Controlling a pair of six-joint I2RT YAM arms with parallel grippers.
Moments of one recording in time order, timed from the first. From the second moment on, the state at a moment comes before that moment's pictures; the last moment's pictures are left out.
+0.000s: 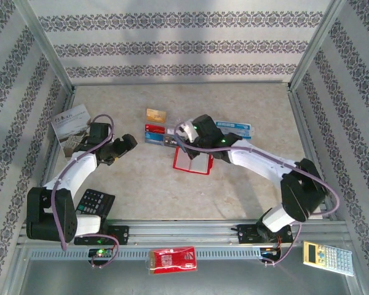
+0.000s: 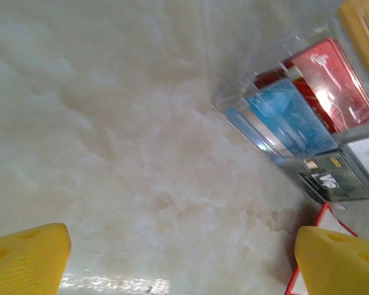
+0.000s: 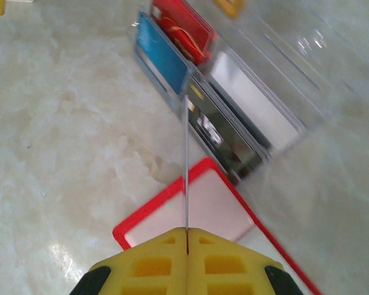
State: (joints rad) left arm -0.01 1.29 0.77 -0.44 0.27 -0.65; right arm 0.70 1.57 1.12 -0.36 -0.11 0.00
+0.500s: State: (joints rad) left arm 0.07 1.19 0.68 -0.42 0.33 -0.64; right arm 0.77 1.98 1.68 -0.63 -0.09 -0.39
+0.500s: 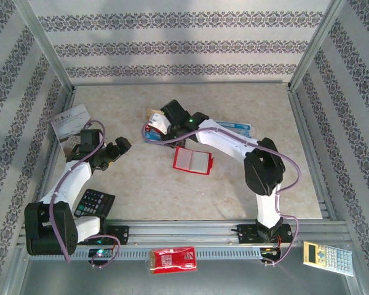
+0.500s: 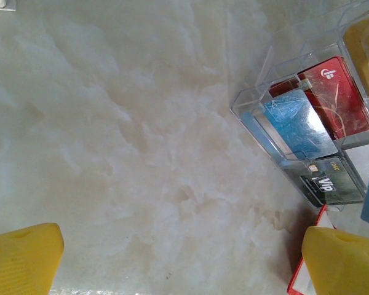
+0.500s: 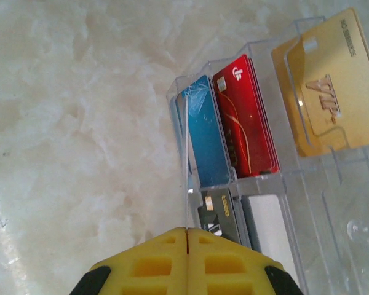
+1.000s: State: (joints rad) left arm 0.07 1.19 0.68 -0.42 0.34 -0.64; right arm 0.77 2.22 1.99 -0.82 -0.09 -0.56
